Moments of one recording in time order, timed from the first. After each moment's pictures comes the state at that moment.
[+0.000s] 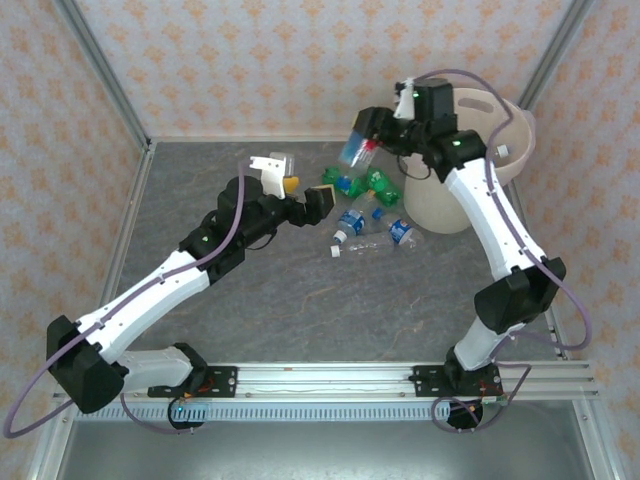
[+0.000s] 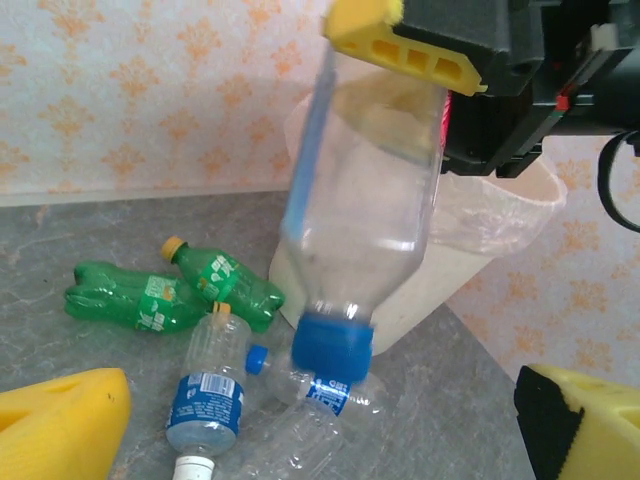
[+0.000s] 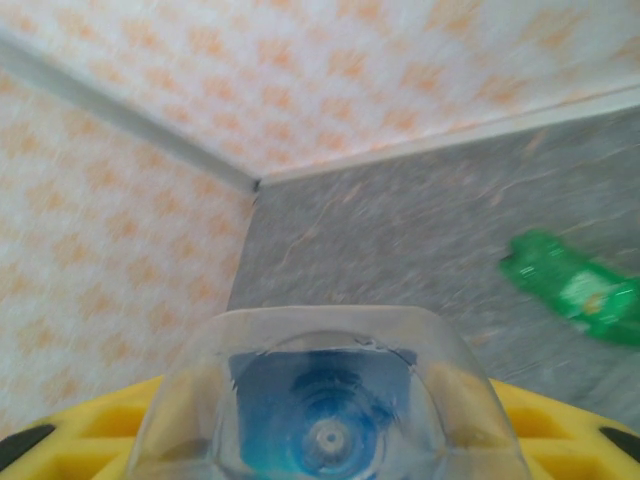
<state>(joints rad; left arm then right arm) -0.63 1.20 1.07 -0.06 0.02 -0.44 0.31 1.66 1.87 -0.67 -0.37 0.63</state>
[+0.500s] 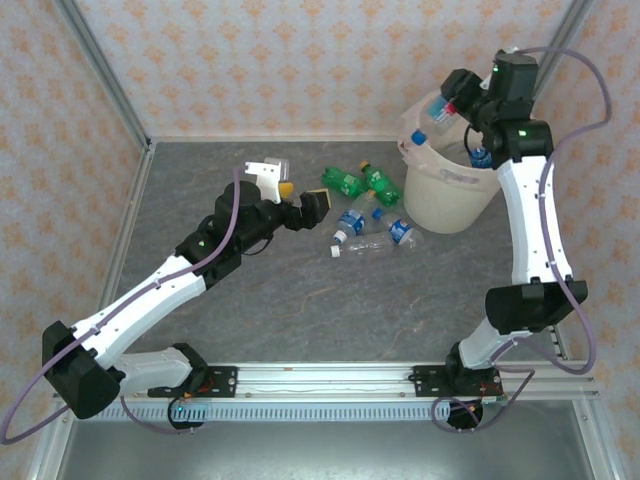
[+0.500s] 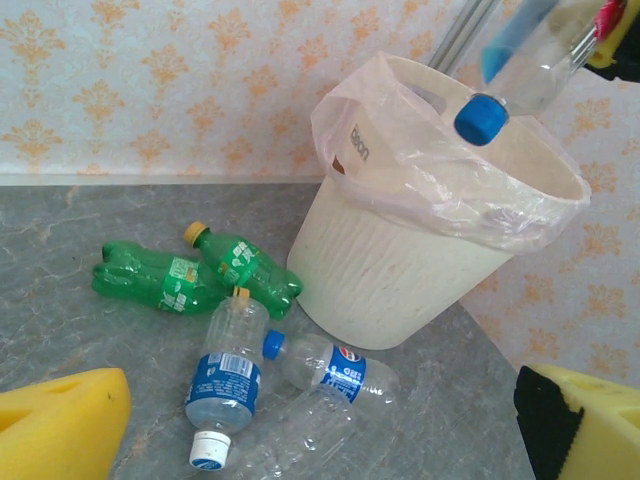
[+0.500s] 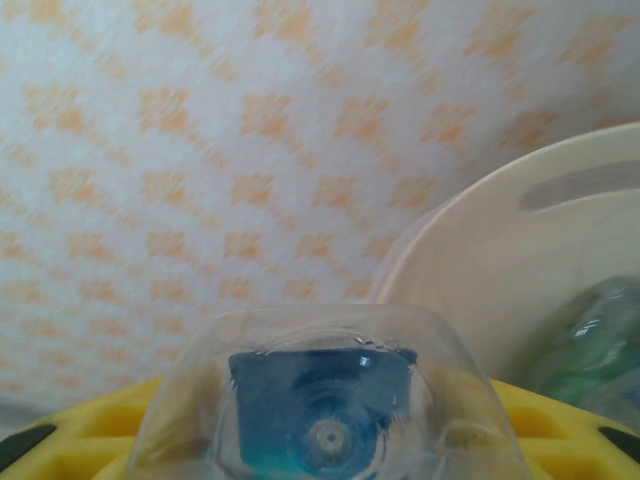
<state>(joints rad) -0.63 1.17 1.04 -0.09 0.00 -0.47 0.04 1.62 2.00 -0.72 -0.04 0.60</state>
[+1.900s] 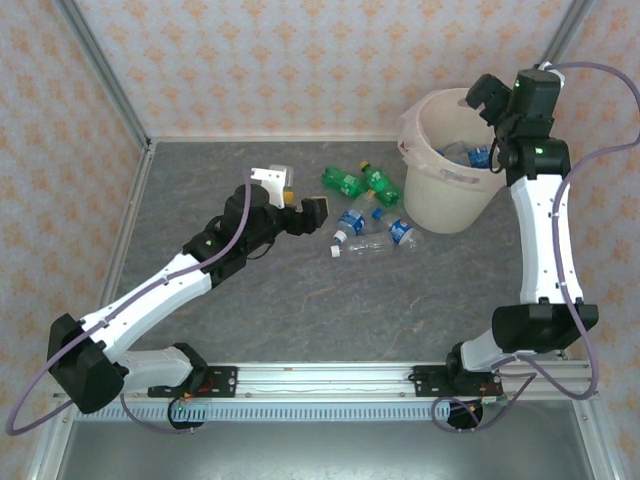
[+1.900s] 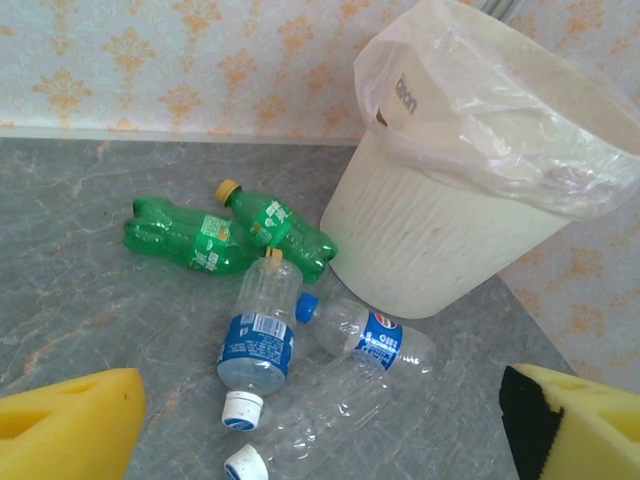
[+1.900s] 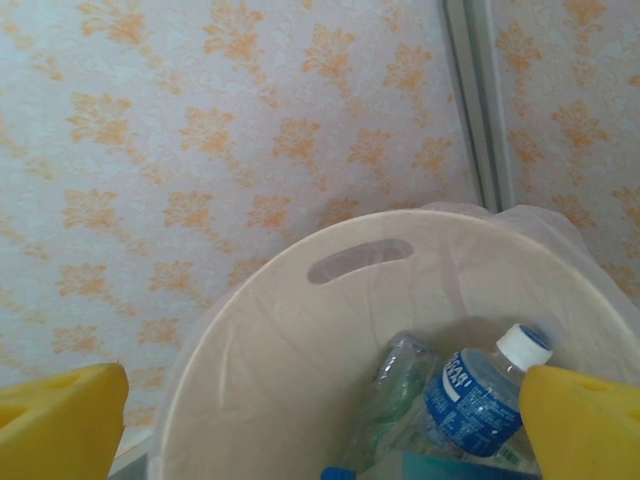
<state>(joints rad) -0.63 1.21 1.01 -0.13 -0.03 -0.46 -0.02 1.49 1.84 -0.68 0.17 0.51</state>
